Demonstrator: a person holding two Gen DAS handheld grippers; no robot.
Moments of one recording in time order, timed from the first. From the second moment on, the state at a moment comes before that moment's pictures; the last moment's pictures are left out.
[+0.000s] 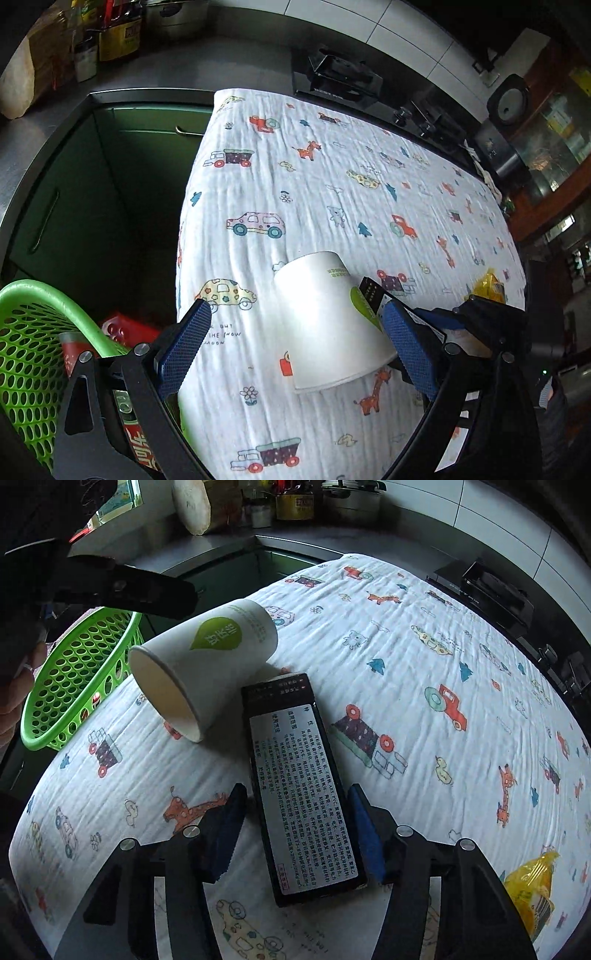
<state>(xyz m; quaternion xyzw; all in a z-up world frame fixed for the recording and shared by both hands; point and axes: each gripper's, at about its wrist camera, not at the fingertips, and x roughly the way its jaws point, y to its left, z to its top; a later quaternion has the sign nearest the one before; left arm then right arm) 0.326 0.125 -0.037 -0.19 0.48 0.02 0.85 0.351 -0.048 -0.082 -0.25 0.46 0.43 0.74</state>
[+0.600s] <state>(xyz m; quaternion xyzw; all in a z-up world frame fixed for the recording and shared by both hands) 0.353 0.107 -0.076 -0.24 0.52 -0.02 0.82 0.343 -0.049 -0.082 -0.21 0.44 0.43 0.76</state>
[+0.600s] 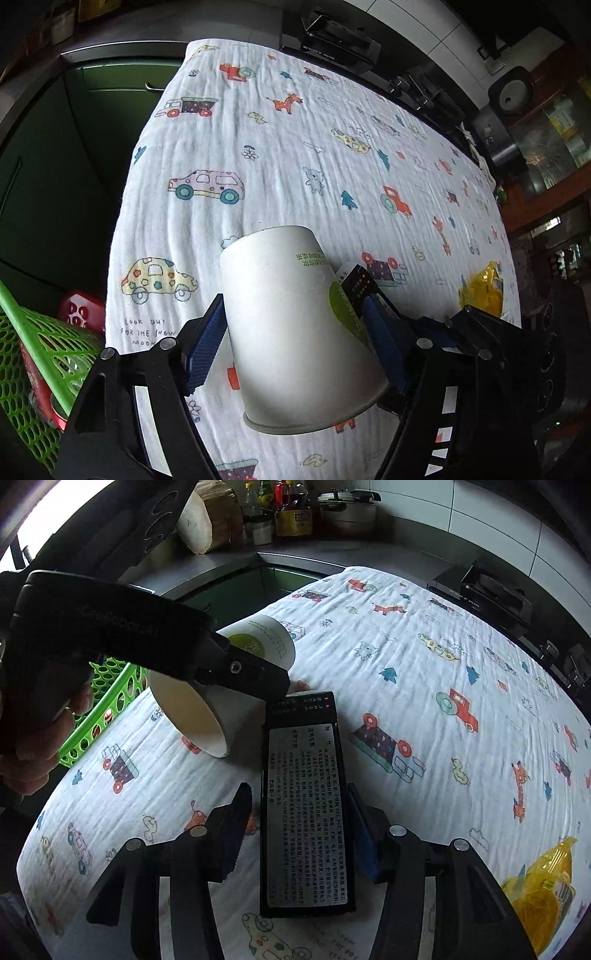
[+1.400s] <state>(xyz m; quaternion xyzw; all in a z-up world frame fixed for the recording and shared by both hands) 0.186 0.196 -0.001 -0.20 0.43 0.05 0.88 0.228 -0.038 -0.034 -0.14 0.43 0.44 0.78</state>
